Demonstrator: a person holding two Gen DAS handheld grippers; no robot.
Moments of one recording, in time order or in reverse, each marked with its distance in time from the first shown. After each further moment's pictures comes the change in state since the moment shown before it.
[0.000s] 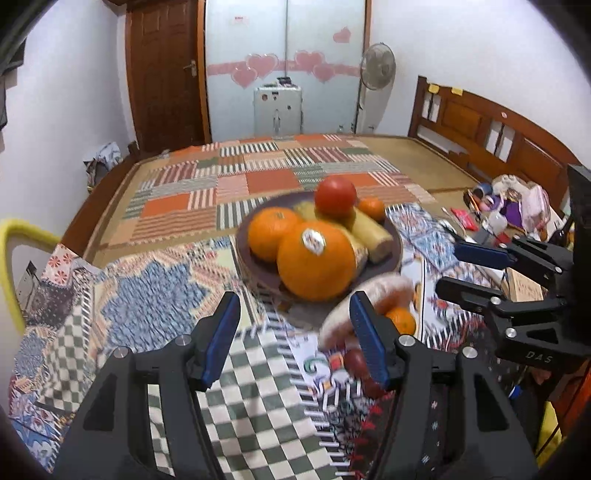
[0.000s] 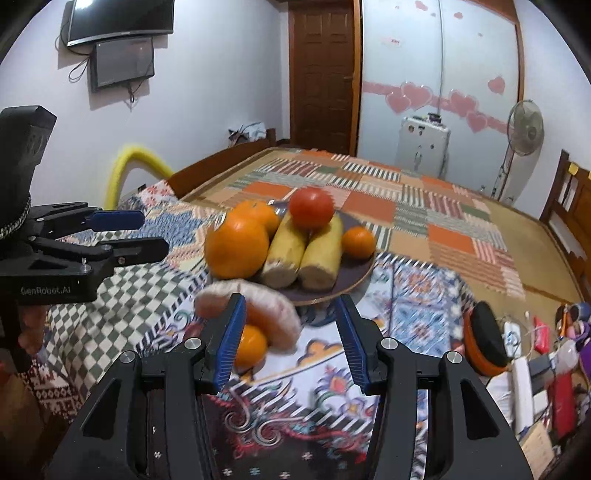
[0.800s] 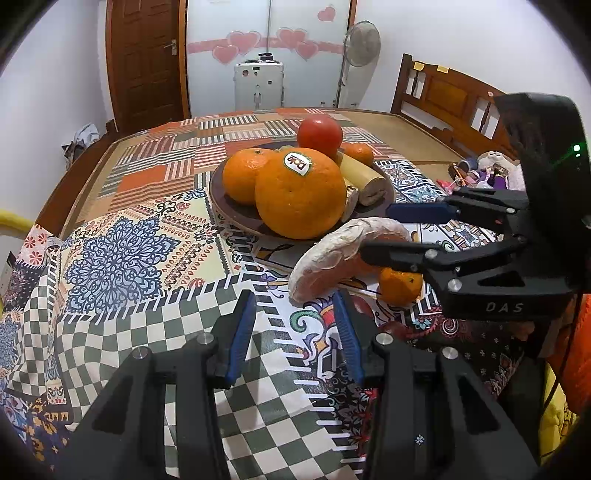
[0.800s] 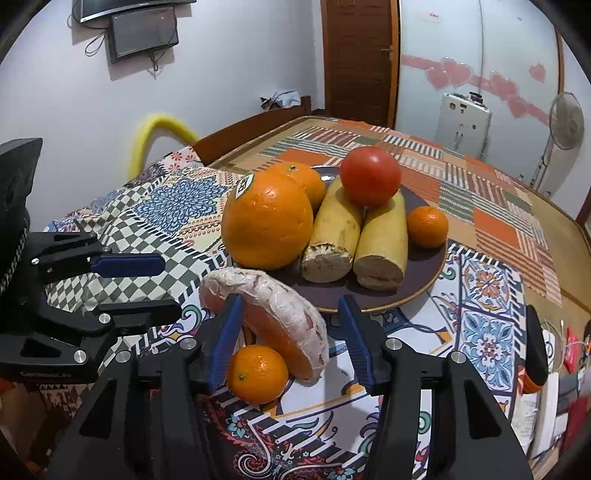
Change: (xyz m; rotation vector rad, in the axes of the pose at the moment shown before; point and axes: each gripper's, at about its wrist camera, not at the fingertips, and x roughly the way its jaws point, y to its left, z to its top) left arm 0.023 0.002 -0.037 0.011 0.074 -0.080; right arm 0.044 0.013 0.002 -0.059 0.111 0.135
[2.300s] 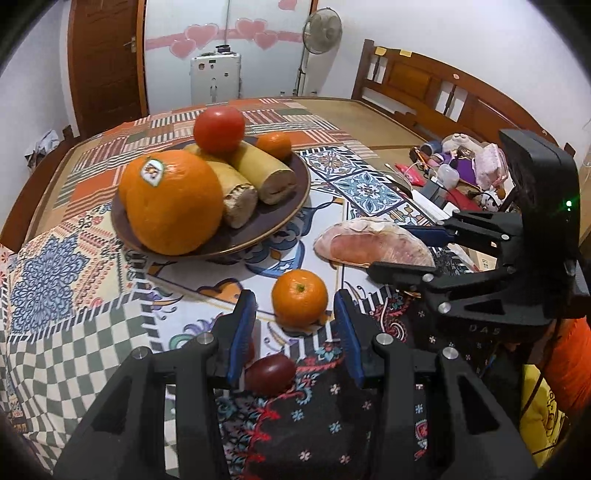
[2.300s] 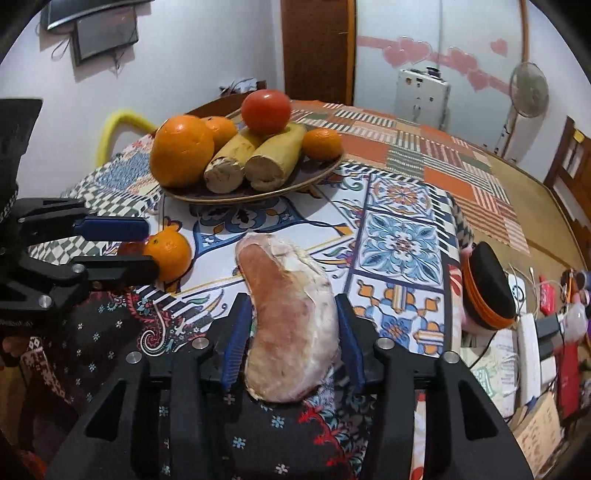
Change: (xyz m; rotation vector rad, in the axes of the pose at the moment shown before) left arm 0.030 -0.069 0.013 0.065 0.046 -0.128; right arm -0.031 -0.051 -0.054 0.061 0.059 -0.143
